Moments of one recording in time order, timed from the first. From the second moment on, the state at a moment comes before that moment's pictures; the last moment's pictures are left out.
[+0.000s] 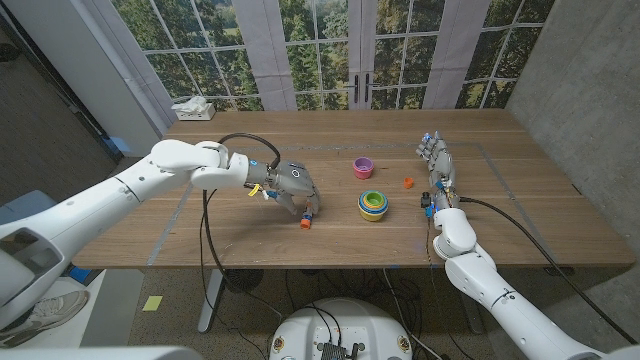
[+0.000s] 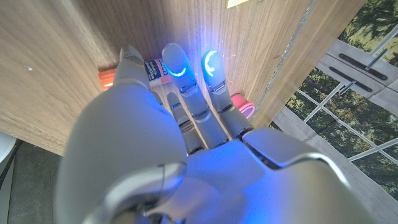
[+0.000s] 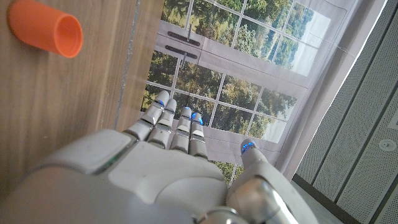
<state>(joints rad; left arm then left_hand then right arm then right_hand) 0.52 0.94 0.71 -1.70 1.06 -0.78 -0.16 1.26 0.02 -0.05 -0.12 0.23 0.72 -0.21 0.20 0.18 0.61 -0.22 0.19 0.19 1.17 -0.22 1.25 0.30 0.73 -0.08 1.56 0.38 -1.05 -0.40 -0.34 -1.45 0.40 0.49 -0.35 0.11 0.10 0.42 0.03 0.19 0.27 -0.01 0.19 0.18 0.28 0.01 0.21 0.21 0.22 -0.01 0.27 0.34 0.18 -0.03 0.61 0.16</state>
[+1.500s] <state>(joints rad) 0.58 0.94 0.80 -1.60 1.15 -0.66 0.17 1.34 0.07 0.10 -0.15 0.19 0.96 -0.10 0.24 0.20 0.94 -0.17 0.26 0.23 1.16 -0.22 1.32 0.39 0.75 -0.08 1.57 0.50 -1.09 -0.44 -0.33 -1.55 0.33 0.43 -0.41 0.11 0.10 0.41 0.02 0.19 0.27 0.00 0.19 0.18 0.29 0.01 0.21 0.21 0.25 -0.01 0.28 0.33 0.19 -0.04 0.58 0.16</state>
